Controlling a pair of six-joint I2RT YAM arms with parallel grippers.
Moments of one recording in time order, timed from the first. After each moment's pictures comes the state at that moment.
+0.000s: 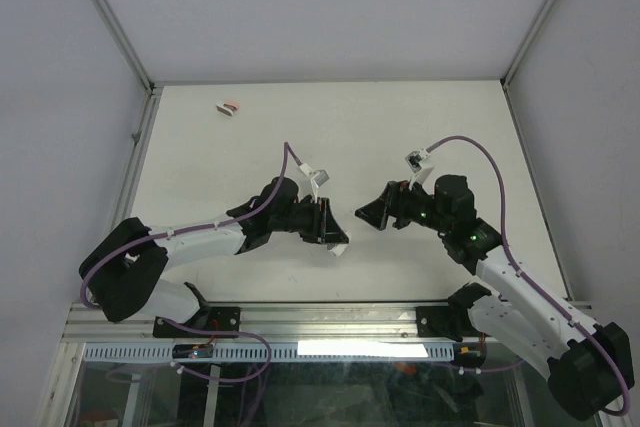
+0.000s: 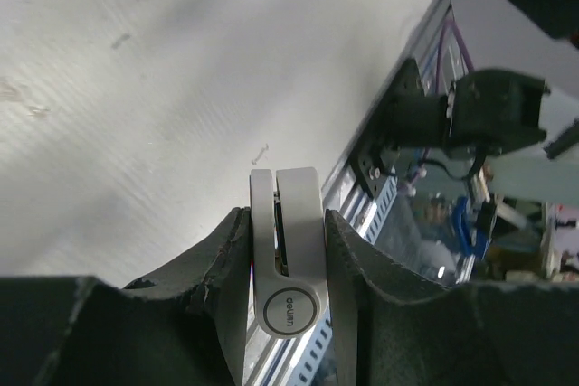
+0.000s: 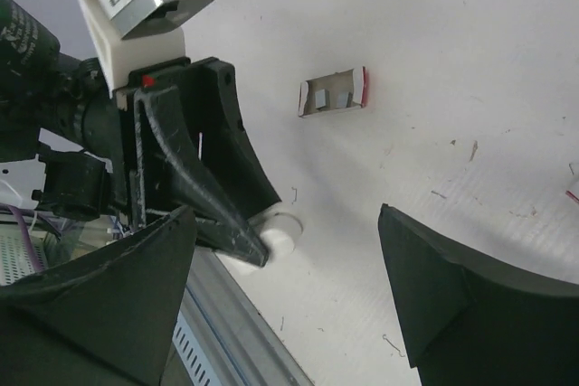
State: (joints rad) left arm -0.80 1.40 0.63 0.28 0.46 -0.79; right arm 0.50 0.82 0.51 -0.05 -0.45 0.55
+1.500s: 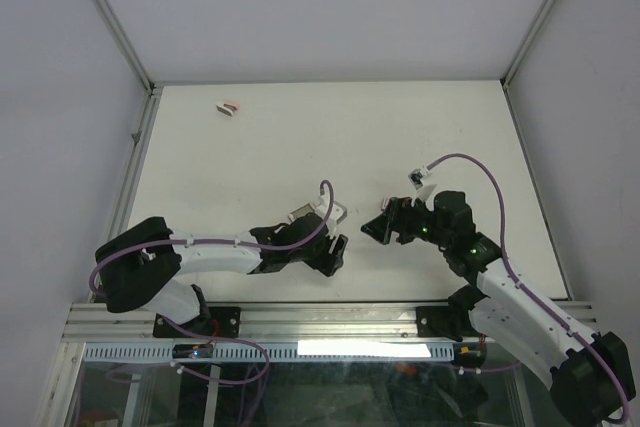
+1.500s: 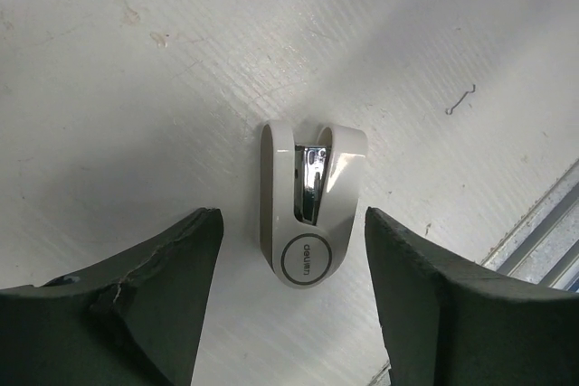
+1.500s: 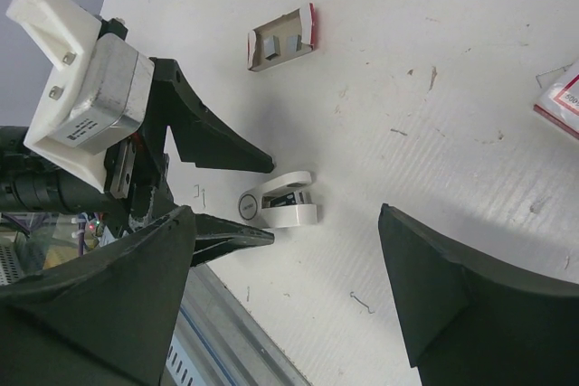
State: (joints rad) left arm -1.11 1.47 0.63 0.08 -0.09 -0.44; right arm 0.50 0.73 0.36 -0.09 -0.41 0.55
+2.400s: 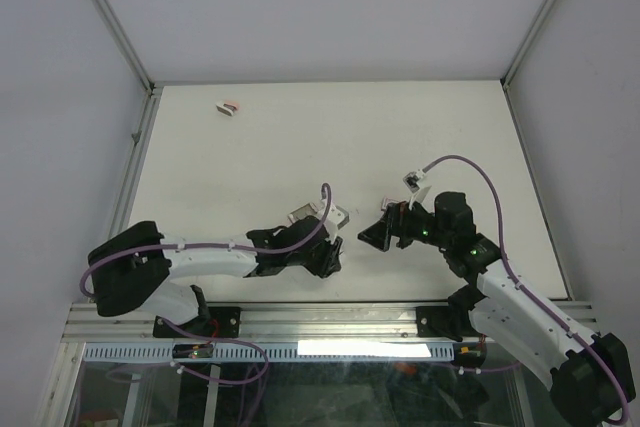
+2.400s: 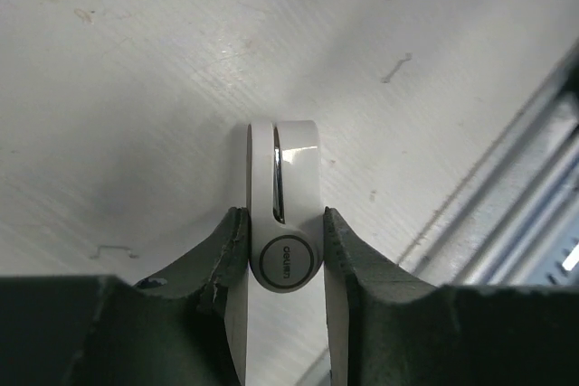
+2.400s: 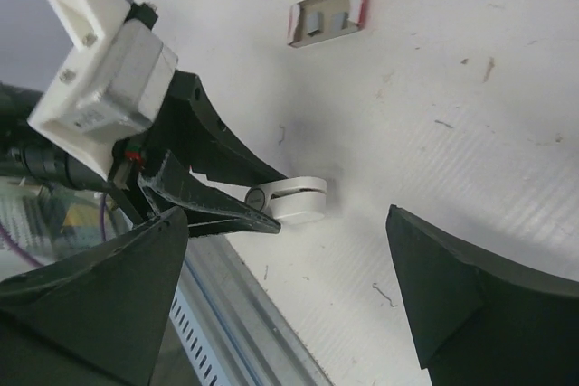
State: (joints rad) left arm -1.14 1.46 0.62 0.08 -0.05 -0.45; right arm 0.50 0.72 0.35 -0.08 -0.49 0.52
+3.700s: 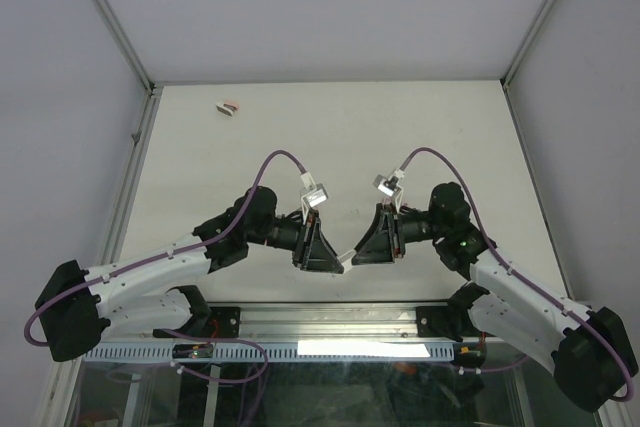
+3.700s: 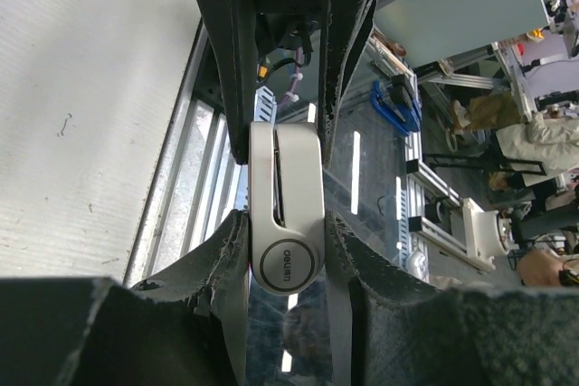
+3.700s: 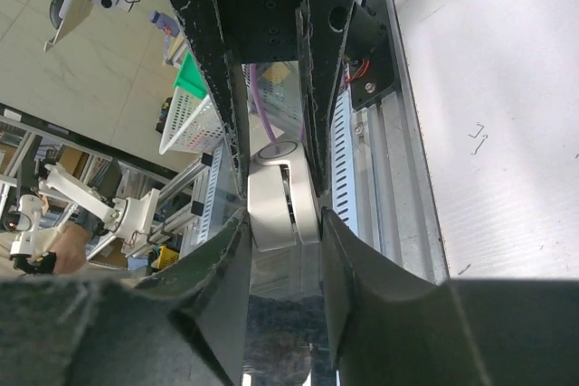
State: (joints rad) left arm -0.94 1.05 0.63 0.15 0.71 -0.65; right arm 0.59 0.84 0.40 0.30 -1.14 0.72
